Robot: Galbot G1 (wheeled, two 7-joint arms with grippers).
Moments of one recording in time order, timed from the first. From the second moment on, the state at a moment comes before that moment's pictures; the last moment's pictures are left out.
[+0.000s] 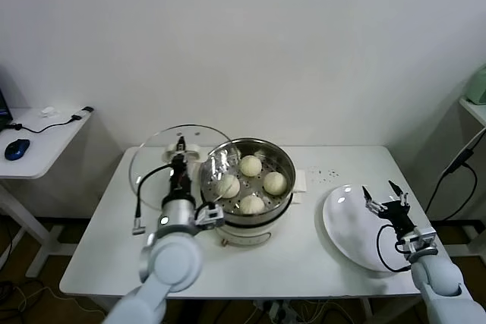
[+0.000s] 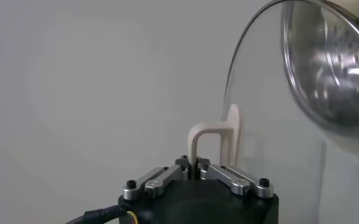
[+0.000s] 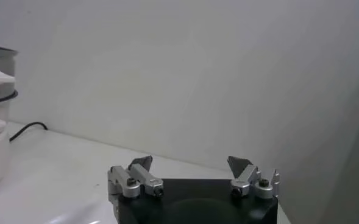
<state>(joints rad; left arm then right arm) 0.98 -1.23 0.00 -2.05 1.58 0.74 0.44 -1.14 1.03 0.58 1.34 0.35 0.19 -0.21</state>
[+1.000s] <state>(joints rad) 0.87 -1.55 0.16 -1.68 1.65 0.74 0.31 -1.16 1.02 0.64 1.32 0.34 0.21 -0.24</state>
